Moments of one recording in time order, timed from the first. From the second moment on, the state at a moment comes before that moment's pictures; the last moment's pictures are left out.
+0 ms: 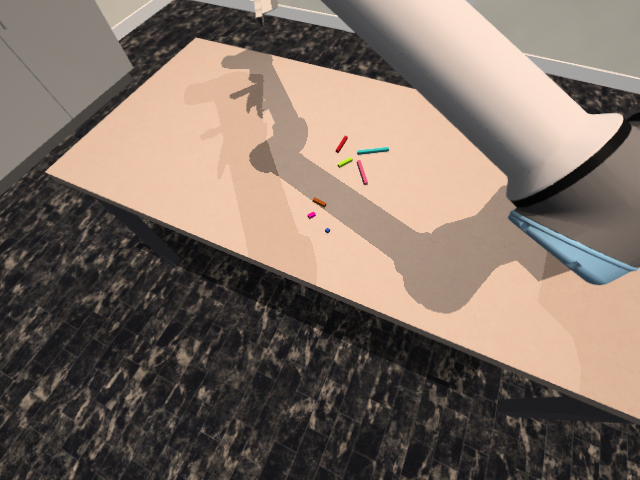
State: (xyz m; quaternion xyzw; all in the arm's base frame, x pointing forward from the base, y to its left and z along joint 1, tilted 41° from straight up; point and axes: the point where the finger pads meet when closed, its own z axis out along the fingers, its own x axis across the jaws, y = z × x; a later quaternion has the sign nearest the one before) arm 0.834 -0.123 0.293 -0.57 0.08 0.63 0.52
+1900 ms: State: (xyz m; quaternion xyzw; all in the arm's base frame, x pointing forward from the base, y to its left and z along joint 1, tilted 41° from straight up) arm 0.812 -0.068 0.224 -0.66 0.14 0.61 0.43
